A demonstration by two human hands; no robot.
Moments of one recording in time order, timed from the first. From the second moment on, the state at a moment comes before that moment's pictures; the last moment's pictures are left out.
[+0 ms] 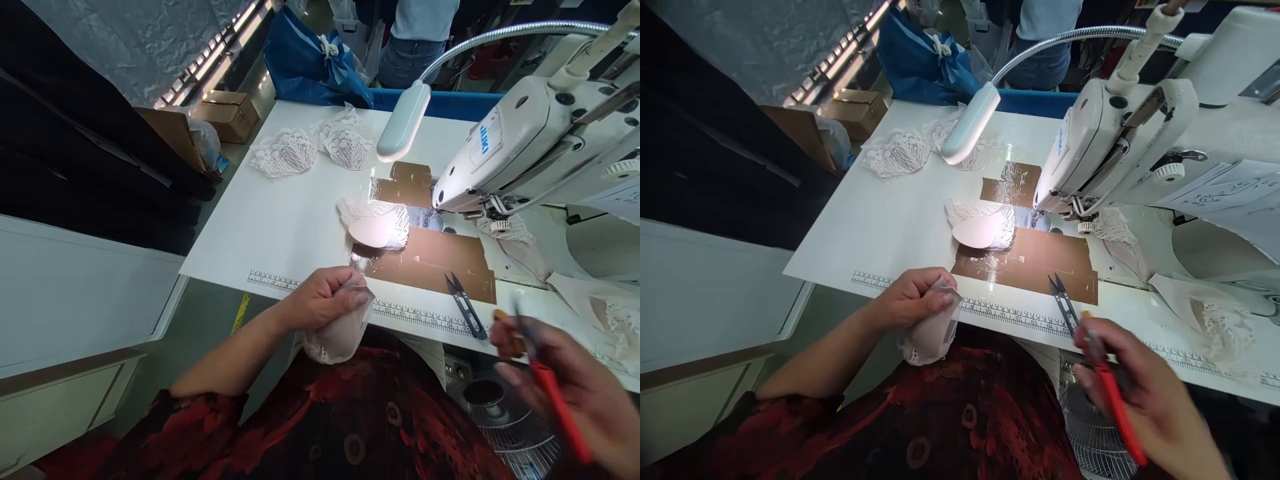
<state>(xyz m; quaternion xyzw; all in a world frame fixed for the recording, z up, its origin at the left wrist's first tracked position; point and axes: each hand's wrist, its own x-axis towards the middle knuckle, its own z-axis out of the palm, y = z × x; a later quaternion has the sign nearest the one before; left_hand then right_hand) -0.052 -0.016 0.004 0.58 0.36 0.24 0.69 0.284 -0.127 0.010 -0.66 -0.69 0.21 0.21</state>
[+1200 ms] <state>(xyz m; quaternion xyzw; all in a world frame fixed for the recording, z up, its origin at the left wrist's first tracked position) -0.037 -0.031 -0.015 0.46 0.35 0.31 0.75 0.198 -0.077 0.011 -0.49 -0.79 0.35 0.13</state>
